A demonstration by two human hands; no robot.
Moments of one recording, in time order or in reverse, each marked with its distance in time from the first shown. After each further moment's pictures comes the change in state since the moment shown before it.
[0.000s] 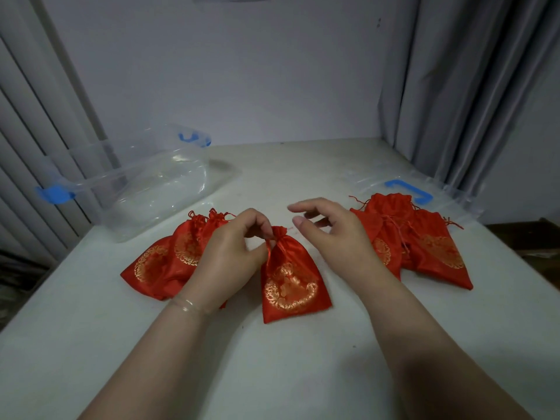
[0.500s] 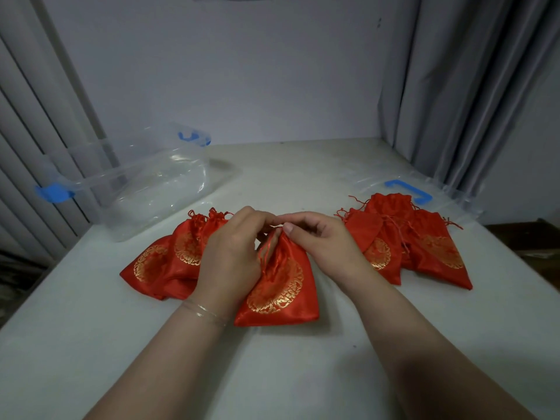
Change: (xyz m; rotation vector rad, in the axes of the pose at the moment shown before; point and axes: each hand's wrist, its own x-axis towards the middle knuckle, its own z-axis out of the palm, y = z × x) left_hand -0.002 -0.006 0.008 0.281 0.202 0.337; right_hand -0.001 -0.001 0.016 0.406 -0.133 0.192
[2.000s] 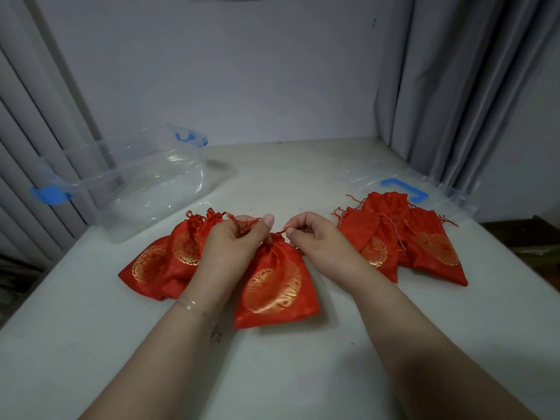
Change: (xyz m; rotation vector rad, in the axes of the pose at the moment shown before) left_hand 0.009 0.012 0.000 -0.604 -0.070 -0.706; right_hand 0.000 0.002 -0.003 -0.168 0.012 0.143
